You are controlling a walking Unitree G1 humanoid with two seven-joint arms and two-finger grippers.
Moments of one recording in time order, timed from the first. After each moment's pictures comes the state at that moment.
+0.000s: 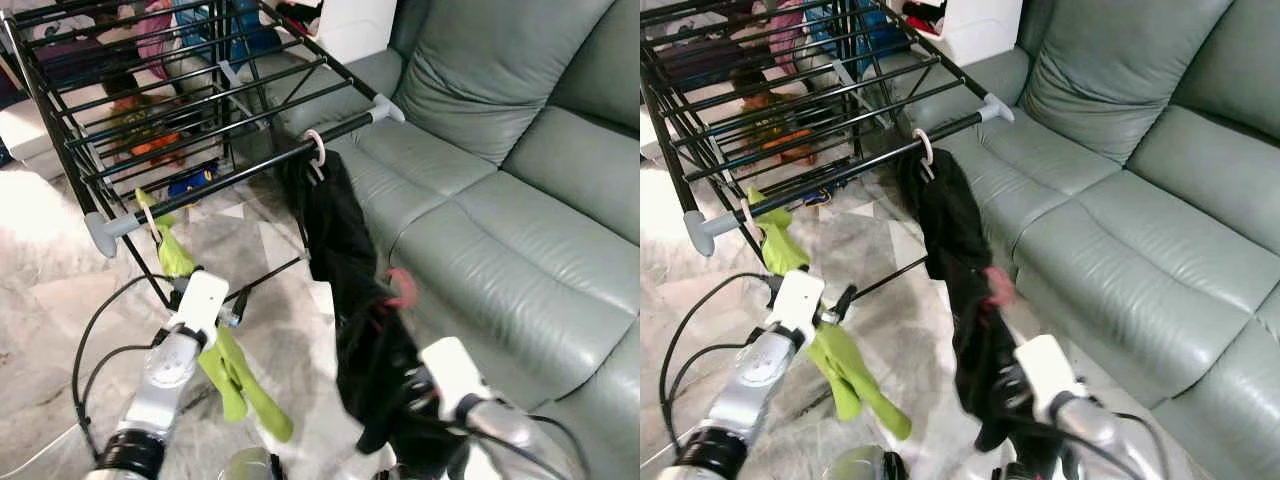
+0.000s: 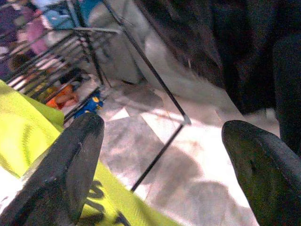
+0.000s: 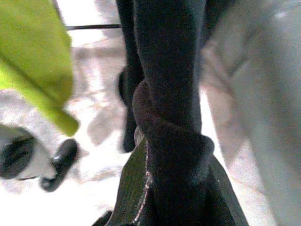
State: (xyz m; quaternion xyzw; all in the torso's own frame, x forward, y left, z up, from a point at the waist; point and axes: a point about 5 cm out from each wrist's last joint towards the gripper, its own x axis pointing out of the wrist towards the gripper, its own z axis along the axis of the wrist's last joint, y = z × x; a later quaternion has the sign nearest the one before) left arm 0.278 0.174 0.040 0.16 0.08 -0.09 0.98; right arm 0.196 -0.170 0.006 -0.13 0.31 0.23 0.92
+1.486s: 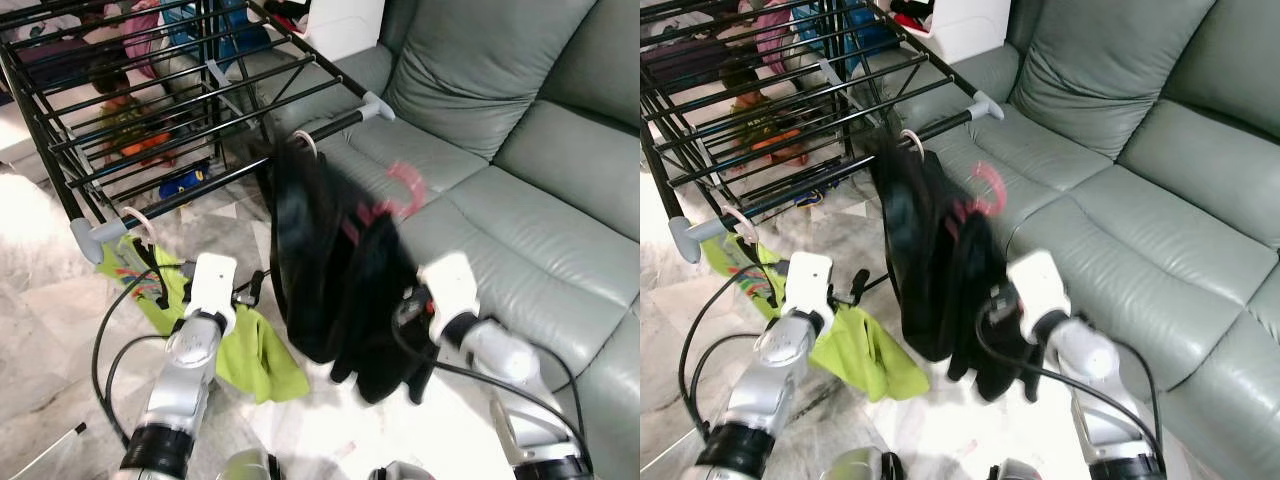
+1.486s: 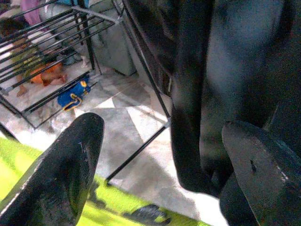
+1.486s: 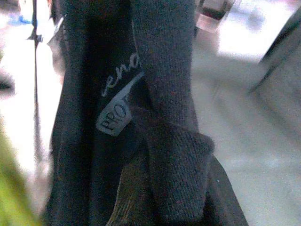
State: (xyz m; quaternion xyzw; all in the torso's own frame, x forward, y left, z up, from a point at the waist) left arm 0.288 0.149 0.058 0.08 0.12 -0.07 0.99; right arm 0.264 -0.149 0.117 -0.12 -0.01 0.23 0.97
